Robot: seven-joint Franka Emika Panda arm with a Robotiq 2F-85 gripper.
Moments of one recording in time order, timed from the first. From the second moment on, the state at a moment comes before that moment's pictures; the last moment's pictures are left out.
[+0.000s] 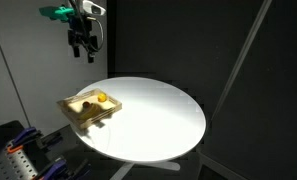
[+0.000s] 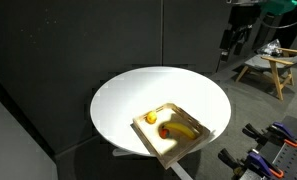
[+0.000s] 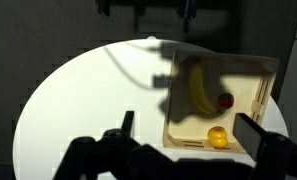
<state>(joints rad) 0.02 -0.41 0.04 -2.44 0.01 2.00 0.05</state>
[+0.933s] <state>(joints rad) 0.07 -0.02 0.07 -2.32 0.01 2.26 0.05</state>
